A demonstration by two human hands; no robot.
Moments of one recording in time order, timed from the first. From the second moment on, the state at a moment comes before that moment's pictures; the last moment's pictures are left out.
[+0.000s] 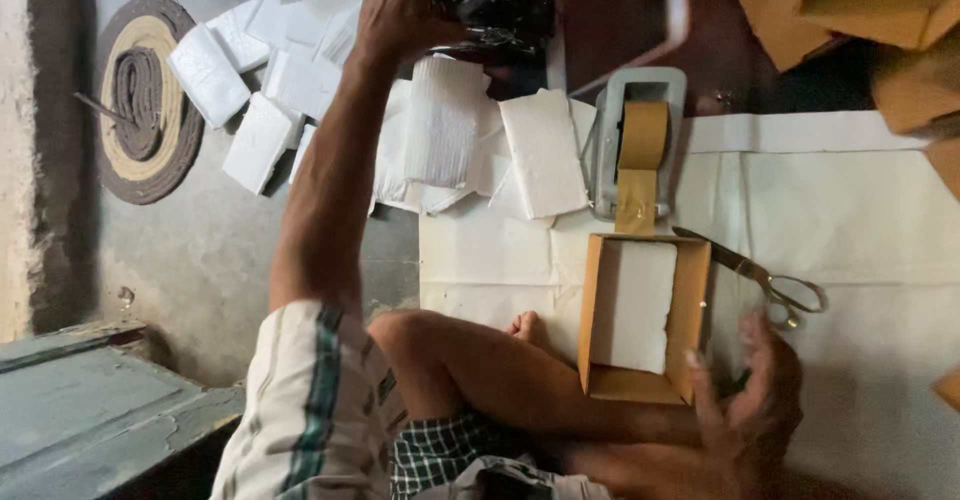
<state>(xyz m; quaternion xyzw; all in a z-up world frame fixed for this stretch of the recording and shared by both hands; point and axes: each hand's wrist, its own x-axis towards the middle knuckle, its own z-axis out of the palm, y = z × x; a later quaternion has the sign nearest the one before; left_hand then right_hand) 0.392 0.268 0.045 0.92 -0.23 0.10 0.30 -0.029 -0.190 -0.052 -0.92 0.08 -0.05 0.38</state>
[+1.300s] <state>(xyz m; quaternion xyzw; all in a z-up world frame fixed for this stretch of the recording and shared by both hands) -0.079 0.065 0.001 0.54 0.06 -0.25 0.80 -0.127 -0.155 0.004 -0.58 0.11 -0.02 0.81</state>
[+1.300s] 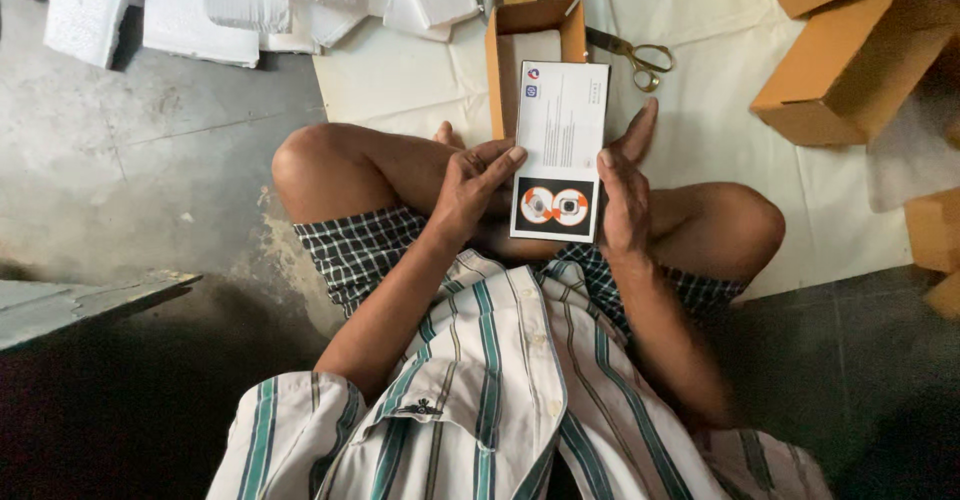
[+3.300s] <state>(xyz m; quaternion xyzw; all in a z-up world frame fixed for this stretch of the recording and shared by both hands) -0.025 0.038 -0.077 0.86 -0.08 -0.15 0.49 -0.048 -0.113 0.015 -0.98 0.05 -0.05 0.18</state>
